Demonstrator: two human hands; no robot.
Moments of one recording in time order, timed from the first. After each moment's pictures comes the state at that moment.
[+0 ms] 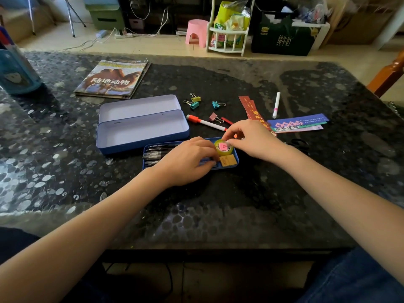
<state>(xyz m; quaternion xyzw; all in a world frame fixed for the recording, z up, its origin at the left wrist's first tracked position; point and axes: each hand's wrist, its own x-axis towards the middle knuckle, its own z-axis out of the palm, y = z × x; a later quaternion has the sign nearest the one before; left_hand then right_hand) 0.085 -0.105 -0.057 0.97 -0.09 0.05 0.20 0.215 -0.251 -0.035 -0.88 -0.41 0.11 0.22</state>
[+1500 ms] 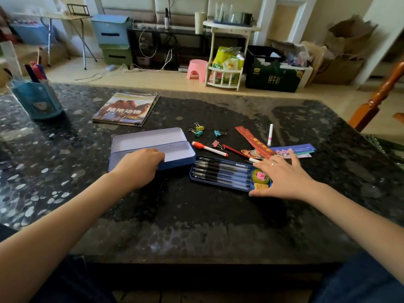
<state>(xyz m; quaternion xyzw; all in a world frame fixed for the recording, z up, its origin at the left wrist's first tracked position) 0.039 -0.020 -0.024 0.99 0.13 -0.01 -0.01 0.204 -0.322 -0.025 -0.91 -0.39 0.08 -0.11</state>
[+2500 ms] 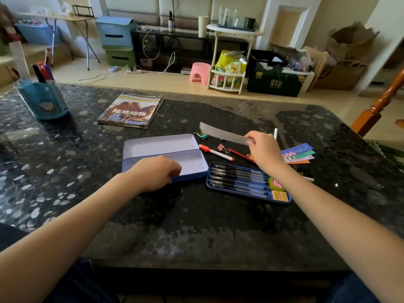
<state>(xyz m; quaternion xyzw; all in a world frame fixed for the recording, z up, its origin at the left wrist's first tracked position) 0.044 -0.029 -0.019 0.99 0.07 -0.10 0.04 0.245 -0.238 -0.031 -0.91 -0.31 -0.11 0.24</state>
